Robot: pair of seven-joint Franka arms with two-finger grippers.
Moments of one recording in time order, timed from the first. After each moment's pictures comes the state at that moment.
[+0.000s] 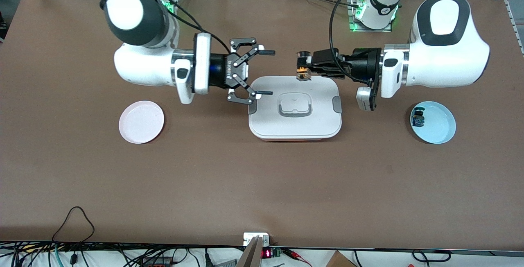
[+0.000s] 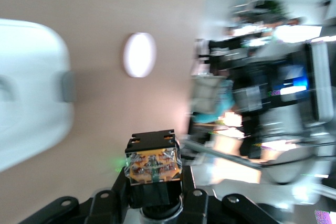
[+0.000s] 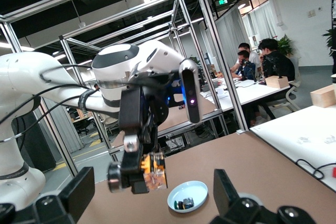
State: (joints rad) left arm -0.04 0.19 -0.25 -1.68 -1.04 1.77 0.05; right arm 0.31 0.32 0.23 -1.65 1.70 2.14 -1.66
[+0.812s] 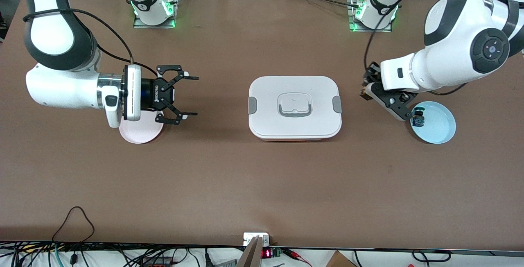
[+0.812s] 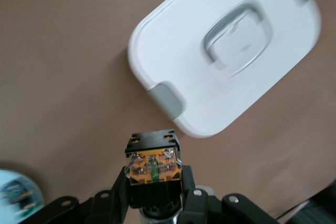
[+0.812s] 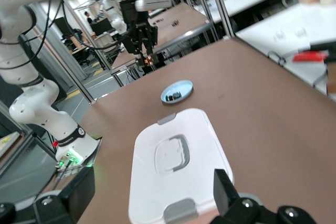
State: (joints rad) left arm -0.01 0.22 -0.25 -1.60 -0.08 1.59 0.48; right arm 0.28 0.28 -0.09 -1.73 1.26 1.80 -1.42
